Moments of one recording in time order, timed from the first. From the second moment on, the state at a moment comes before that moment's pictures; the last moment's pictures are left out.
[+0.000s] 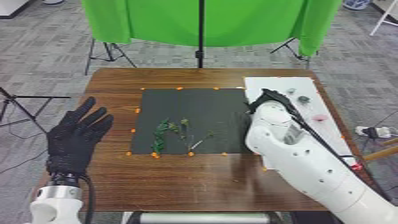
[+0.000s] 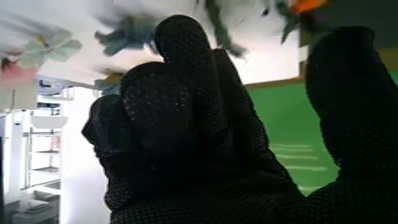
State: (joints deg) left arm 130.8 -62.6 -95.8 -129.7 34.4 13.5 16.1; right arm -61.6 -61.1 44.9 -95.9 -119.0 -14.7 72.1
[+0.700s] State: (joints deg) left arm 129.9 -63.3 -95.3 -129.5 34.5 13.3 14.9; right arm -55.4 -61.2 33.5 -87.2 -124.7 -15.9 71.7
